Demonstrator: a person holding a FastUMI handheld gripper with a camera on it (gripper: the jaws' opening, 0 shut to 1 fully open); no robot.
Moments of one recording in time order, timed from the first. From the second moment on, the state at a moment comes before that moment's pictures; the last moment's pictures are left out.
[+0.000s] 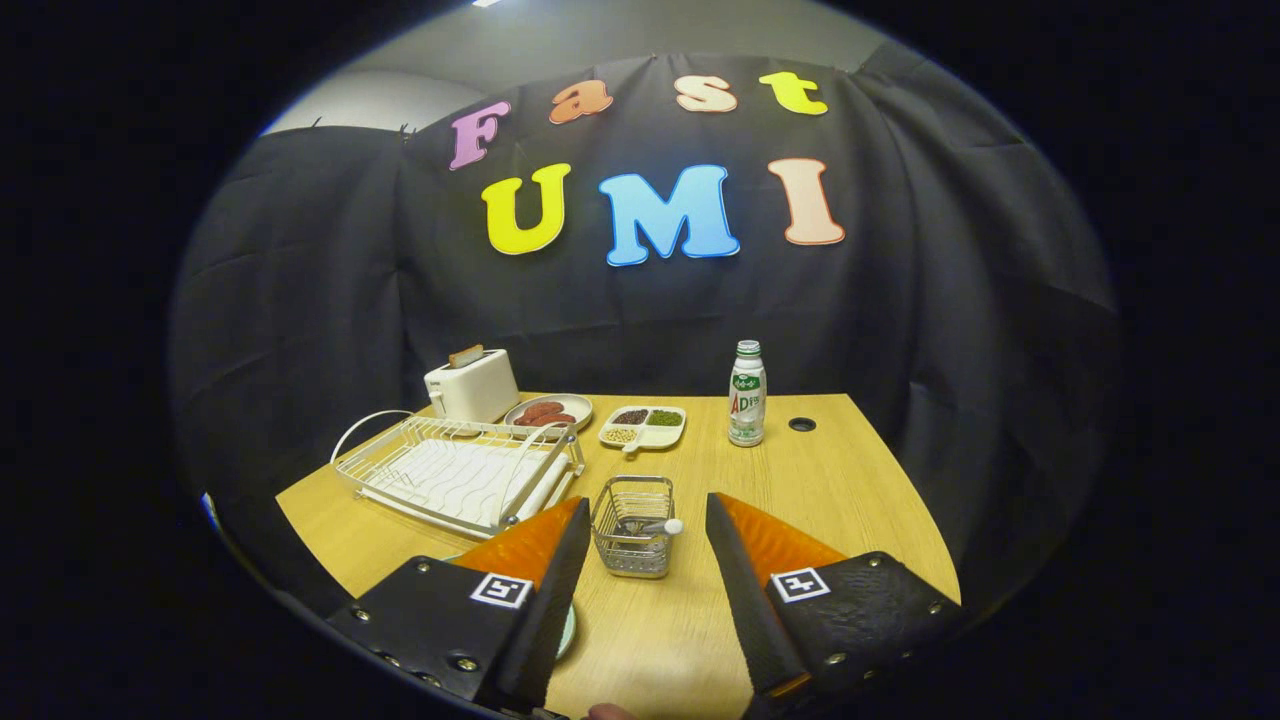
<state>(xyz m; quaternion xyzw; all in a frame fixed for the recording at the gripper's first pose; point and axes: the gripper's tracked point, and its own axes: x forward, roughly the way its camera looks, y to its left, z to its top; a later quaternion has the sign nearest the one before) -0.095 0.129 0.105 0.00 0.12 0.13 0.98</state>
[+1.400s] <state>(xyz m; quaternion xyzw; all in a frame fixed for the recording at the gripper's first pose) 0.005 0.151 0.044 0.02 0.00 0.13 0.99</state>
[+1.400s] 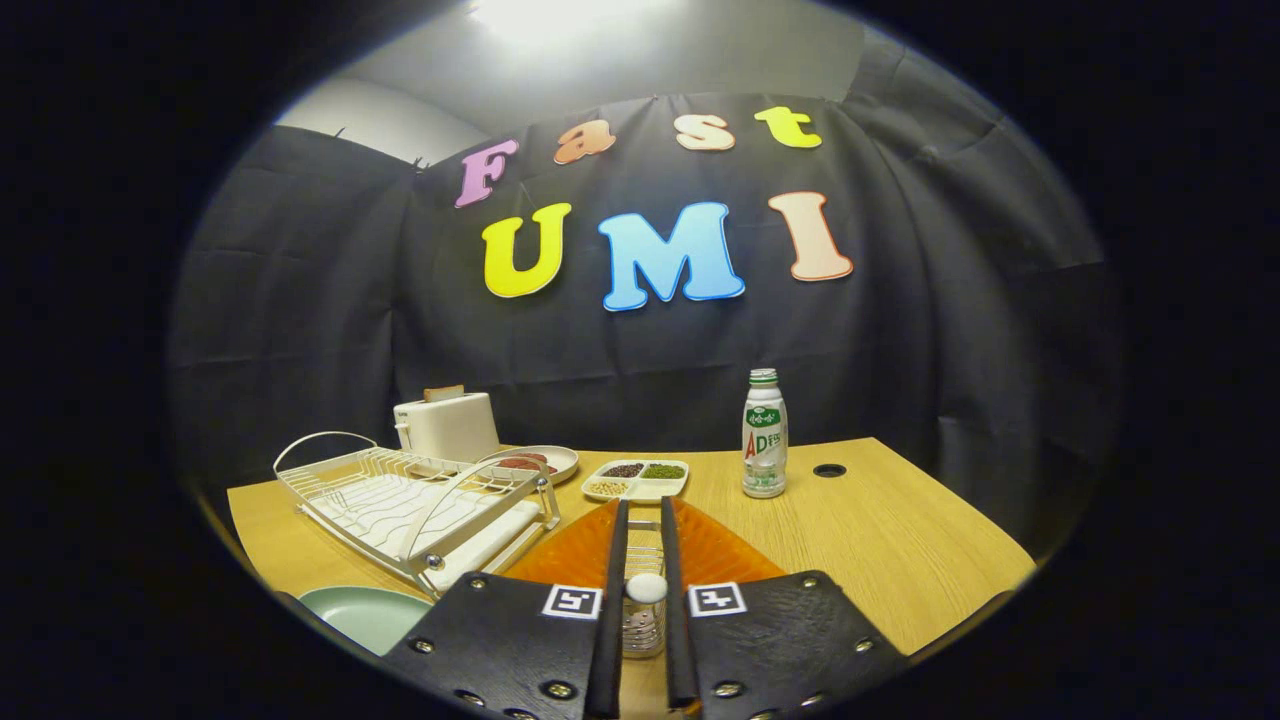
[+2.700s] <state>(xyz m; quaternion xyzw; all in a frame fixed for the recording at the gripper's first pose) -0.053 0.160 0.166 -0.03 0.05 0.12 0.99</state>
